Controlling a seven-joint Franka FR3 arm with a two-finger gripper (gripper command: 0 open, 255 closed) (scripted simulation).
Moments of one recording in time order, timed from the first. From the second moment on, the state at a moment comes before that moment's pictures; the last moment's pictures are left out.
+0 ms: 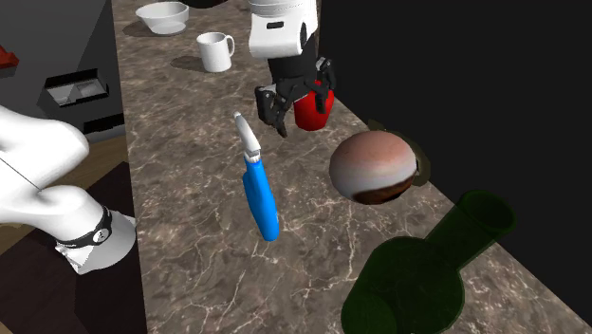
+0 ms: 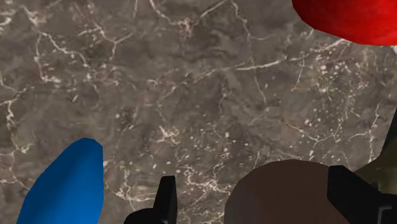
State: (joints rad) arm -0.07 -0.14 0.62 -1.92 0.07 1.95 1.00
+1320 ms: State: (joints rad) arm 0.17 0.51 0.63 -1.27 -0.32 1.89 1.54
